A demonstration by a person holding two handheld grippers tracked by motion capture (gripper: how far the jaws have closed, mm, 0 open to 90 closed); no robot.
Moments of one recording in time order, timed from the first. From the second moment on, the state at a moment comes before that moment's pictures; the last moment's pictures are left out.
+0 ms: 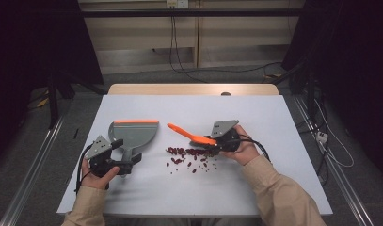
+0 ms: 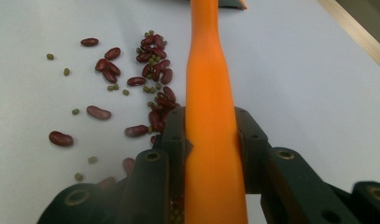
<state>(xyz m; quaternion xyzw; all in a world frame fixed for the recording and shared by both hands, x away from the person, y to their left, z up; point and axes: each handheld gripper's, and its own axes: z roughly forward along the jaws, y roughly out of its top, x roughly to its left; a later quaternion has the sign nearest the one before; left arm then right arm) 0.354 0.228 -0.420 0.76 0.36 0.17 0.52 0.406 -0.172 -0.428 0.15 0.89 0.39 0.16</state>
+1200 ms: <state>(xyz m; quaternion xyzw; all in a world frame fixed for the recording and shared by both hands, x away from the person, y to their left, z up) 0.355 0.229 -0.420 0.76 0.36 0.17 0.52 0.416 -0.131 -0.427 0.12 0.90 0.40 0.14</state>
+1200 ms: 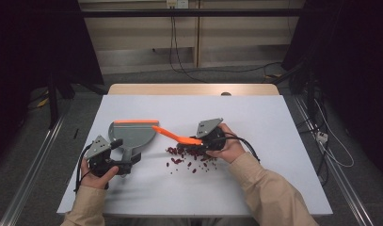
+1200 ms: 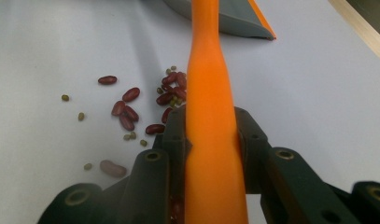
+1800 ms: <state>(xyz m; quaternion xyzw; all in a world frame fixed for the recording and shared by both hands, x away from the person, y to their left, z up) 0.355 0.229 -0.420 0.75 0.36 0.17 0.52 0.408 -0.122 -0.395 0.26 0.83 0.48 0.14</state>
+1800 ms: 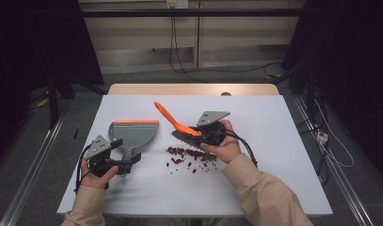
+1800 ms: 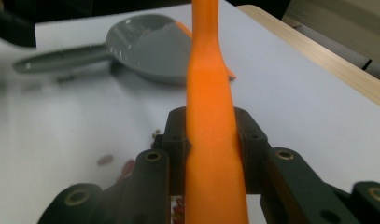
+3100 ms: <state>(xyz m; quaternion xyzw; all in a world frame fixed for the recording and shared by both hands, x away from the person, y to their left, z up) 0.355 0.234 -0.419 0.75 0.36 0.18 0.52 0.376 -0.040 -0.440 0.47 0.74 0.48 0.04</state>
